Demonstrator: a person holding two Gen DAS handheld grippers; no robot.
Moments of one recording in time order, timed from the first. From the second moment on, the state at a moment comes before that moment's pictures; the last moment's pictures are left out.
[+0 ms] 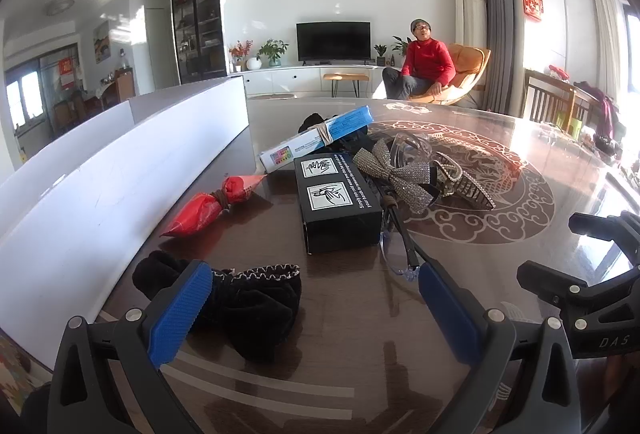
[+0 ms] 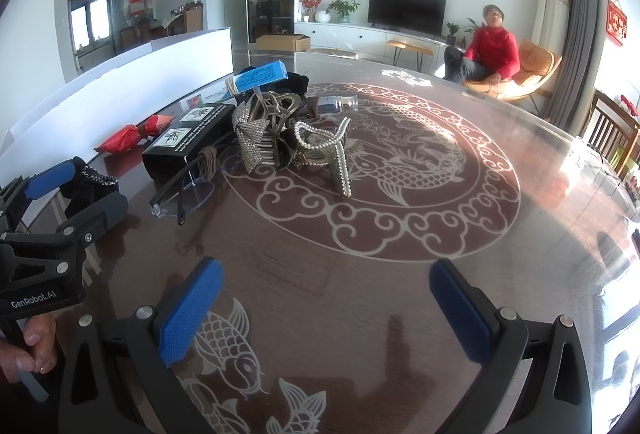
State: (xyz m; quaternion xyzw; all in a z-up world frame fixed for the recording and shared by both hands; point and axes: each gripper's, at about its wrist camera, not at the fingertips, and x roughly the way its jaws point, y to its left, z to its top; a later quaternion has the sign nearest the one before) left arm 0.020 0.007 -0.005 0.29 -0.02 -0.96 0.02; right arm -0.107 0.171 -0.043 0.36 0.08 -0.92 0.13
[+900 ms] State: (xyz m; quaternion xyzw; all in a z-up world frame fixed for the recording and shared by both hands) left arm 0.020 0.005 -0.007 0.30 -0.01 -0.96 0.02; right arm -0.110 0.171 -0.046 0.36 0.07 -0.92 0.14
